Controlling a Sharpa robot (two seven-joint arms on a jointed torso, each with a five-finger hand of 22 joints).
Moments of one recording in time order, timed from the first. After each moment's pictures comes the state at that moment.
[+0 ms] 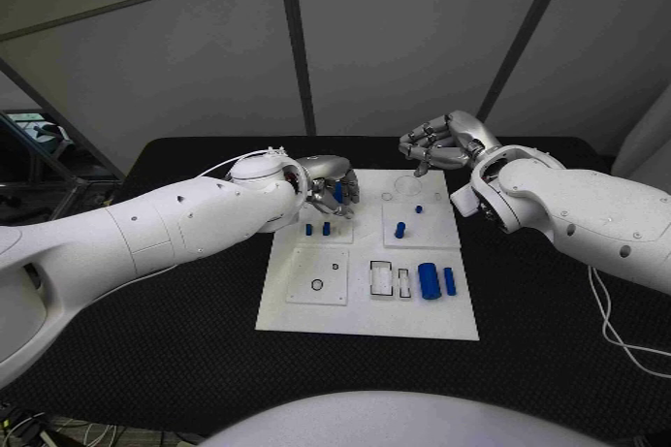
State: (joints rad) left arm 1.17 -0.52 0.01 1.17 -1.43 -0.06 0.00; left_hand 1.41 -0.20 0.34 0.11 0.13 0.92 0.13 0.23 0.22 0.97 0.08 0.44 0.14 1.44 -0.01 1.27 1.07 0.12 1.46 0.09 0.98 1.31; right arm 1.15 -0.68 0.09 1.29 -0.82 -0.39 0.07; right_hand 1.34 -0.11 0.23 0.20 0.47 0.93 0.17 0.17 0.08 1.09 0.09 0.39 0.33 1.33 0.01 0.54 0.63 0.17 1.18 0.11 0.50 0.32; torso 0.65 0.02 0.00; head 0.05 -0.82
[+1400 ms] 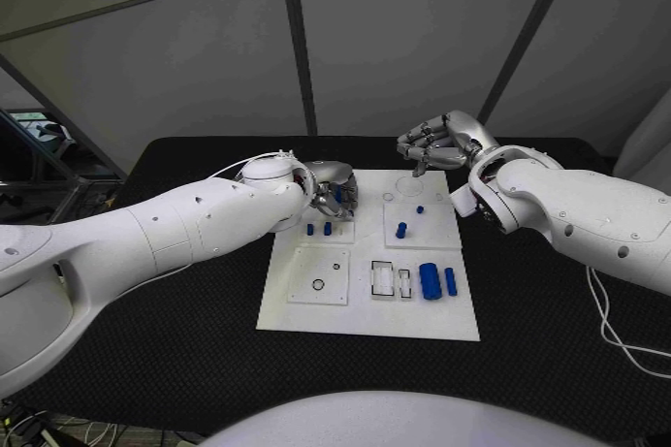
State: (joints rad) left arm 1.16 -0.46 0.01 1.09 -1.46 -0.02 -0.03; left_hand 1.45 -0.16 0.36 0.09 0.13 0.94 0.14 0.21 0.20 1.00 0.07 0.42 0.13 1.45 -0.01 1.28 1.05 0.12 1.46 0.09 1.02 1.31; right arm 1.15 -0.67 0.09 1.29 -0.82 -0.39 0.07; right_hand 1.34 -0.11 0.23 0.20 0.48 0.93 0.17 0.17 0.08 1.09 0.09 0.39 0.32 1.33 0.01 0.54 0.63 0.17 1.18 0.11 0.50 0.32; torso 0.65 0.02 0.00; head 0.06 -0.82
